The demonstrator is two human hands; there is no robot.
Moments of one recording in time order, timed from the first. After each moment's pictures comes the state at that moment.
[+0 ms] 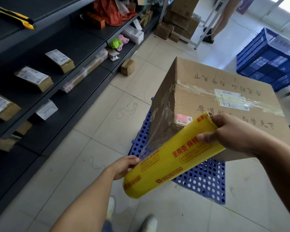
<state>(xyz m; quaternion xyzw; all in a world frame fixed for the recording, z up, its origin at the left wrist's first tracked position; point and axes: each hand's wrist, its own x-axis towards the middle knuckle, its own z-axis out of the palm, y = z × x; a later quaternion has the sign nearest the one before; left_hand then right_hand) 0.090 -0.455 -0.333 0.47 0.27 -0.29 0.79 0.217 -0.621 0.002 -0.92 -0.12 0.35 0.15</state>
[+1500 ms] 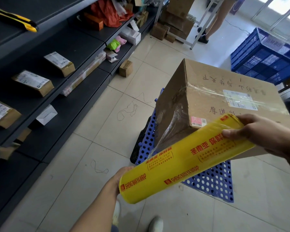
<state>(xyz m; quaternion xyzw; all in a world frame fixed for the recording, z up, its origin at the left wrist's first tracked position) 0.056 -0.434 -0.339 0.38 0.38 -0.29 0.80 0.220 -0.618 0.001 -0.92 -0.01 0.33 0.21</state>
